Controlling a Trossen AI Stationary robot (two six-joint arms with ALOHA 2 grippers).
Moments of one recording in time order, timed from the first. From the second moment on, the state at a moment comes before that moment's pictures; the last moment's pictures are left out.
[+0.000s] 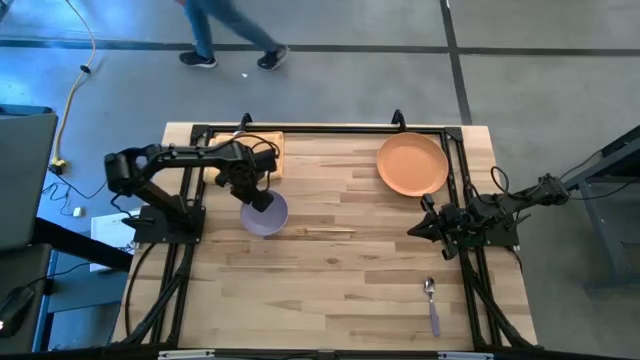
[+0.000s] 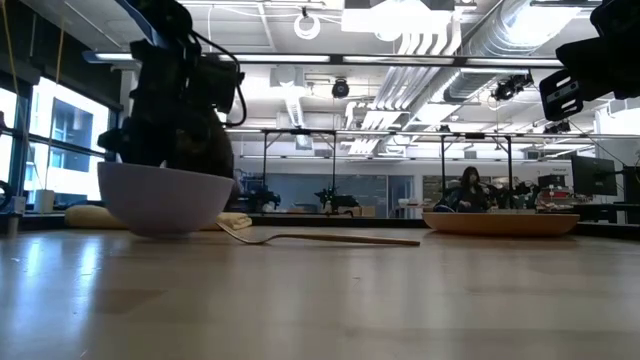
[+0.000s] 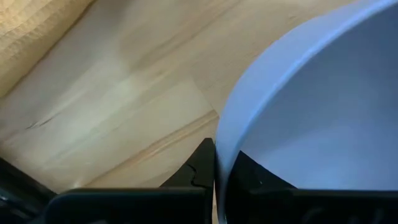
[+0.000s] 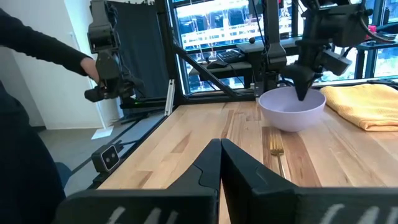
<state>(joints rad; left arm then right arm) 0.54 1.50 0.90 -1.06 0.12 -0.55 0.35 0.01 0.01 0.03 0.08 0.13</state>
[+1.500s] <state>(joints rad) 0.22 1.55 1.44 -0.96 0.21 0.01 0.35 0.01 0.01 0.03 0.13 0.13</state>
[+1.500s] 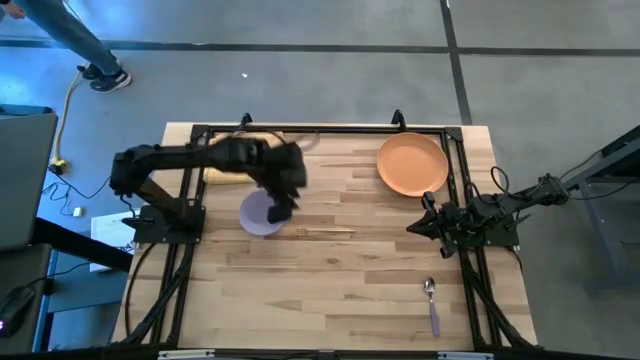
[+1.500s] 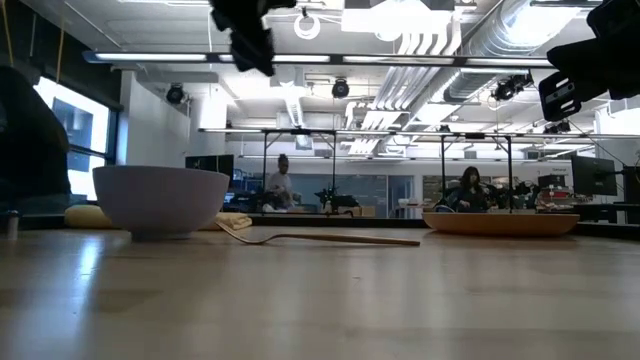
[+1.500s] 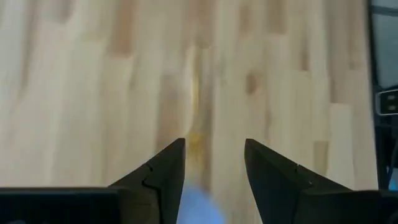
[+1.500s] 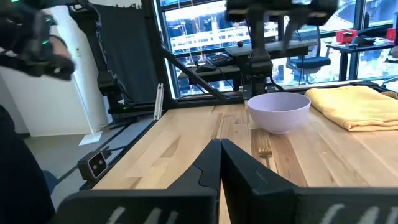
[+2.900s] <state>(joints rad) 0.10 1.40 1.44 -0.97 0.03 -0.12 0.01 1.33 1.27 -0.81 0.04 0.45</state>
